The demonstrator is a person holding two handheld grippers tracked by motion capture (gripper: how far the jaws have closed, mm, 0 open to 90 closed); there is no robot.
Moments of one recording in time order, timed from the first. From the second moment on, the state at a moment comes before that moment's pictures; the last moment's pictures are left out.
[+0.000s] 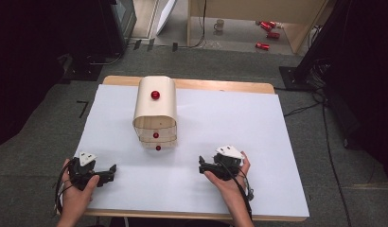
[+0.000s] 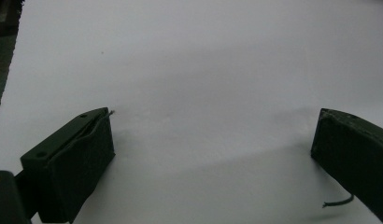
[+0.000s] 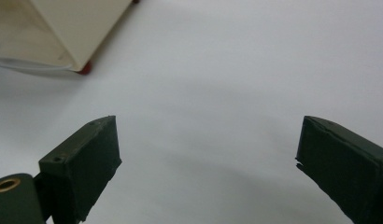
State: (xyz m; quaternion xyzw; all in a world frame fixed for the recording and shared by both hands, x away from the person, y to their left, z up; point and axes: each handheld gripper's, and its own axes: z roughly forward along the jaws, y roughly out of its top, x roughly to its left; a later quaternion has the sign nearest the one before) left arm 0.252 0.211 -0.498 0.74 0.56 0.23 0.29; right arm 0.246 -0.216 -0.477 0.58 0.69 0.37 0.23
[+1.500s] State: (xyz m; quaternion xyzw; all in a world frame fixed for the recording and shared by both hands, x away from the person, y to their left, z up) left arm 0.252 0.211 -0.498 0.74 0.56 0.23 0.28; right arm 0.202 -0.376 -0.505 0.66 0.64 0.28 0.28
